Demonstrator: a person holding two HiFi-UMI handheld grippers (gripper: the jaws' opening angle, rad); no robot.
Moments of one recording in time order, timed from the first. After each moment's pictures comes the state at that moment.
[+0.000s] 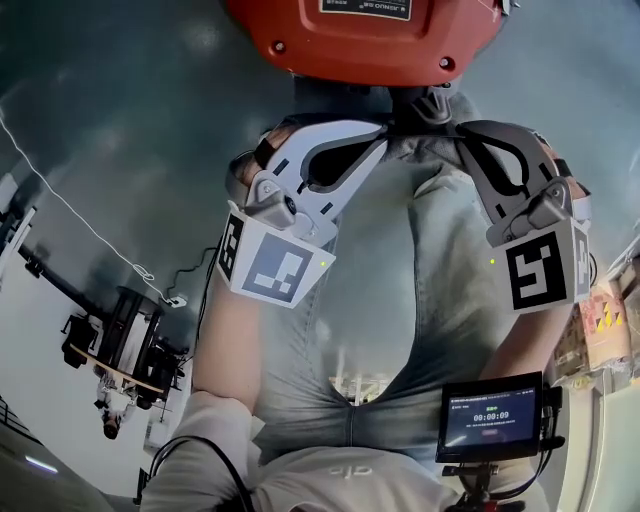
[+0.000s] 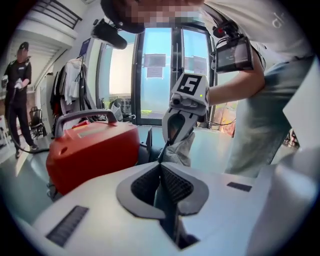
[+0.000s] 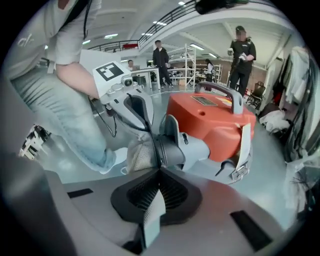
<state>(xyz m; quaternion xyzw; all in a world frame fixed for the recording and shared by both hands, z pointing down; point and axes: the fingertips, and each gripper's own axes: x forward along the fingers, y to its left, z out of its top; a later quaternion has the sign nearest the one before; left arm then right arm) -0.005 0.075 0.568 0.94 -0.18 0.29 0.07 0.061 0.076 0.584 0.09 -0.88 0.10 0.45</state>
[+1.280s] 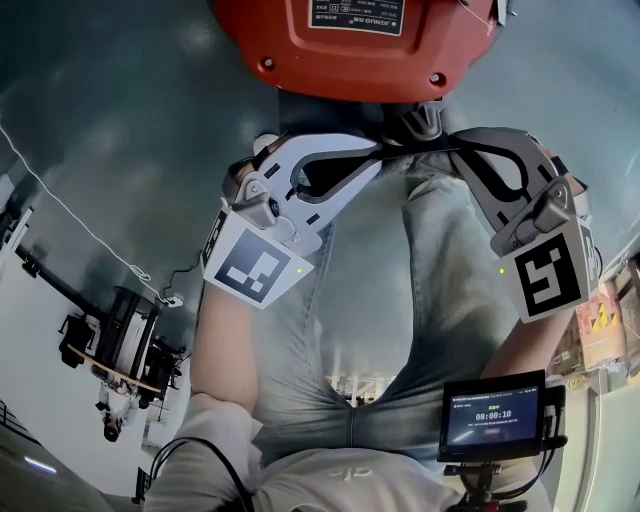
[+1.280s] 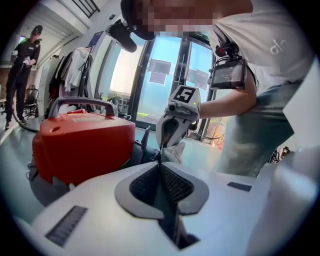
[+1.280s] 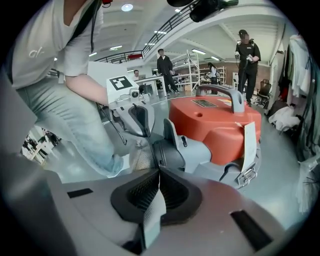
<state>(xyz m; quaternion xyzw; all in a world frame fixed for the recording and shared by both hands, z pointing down) -0.013 0.087 0.561 0.95 -0.15 0.24 0.14 0.047 0.081 0.574 0.04 -0.91 0.13 0.40</state>
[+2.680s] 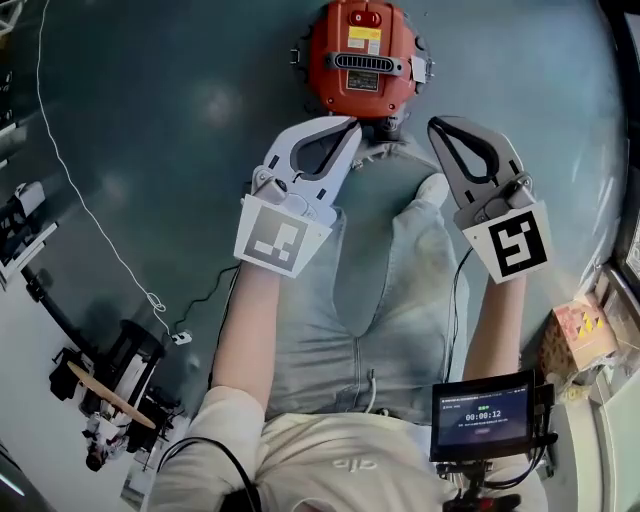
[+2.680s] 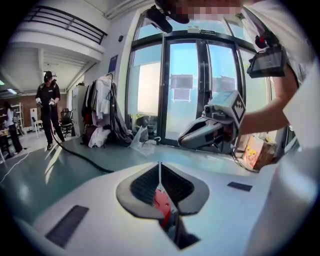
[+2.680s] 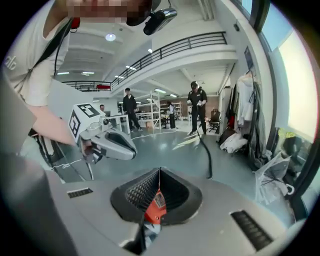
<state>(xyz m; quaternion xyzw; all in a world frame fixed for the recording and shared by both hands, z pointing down) -0.036 -0.018 0.302 0.92 -0.32 0.22 0.09 0.041 -0.025 0.289 0.30 -0.92 0.10 0.22</state>
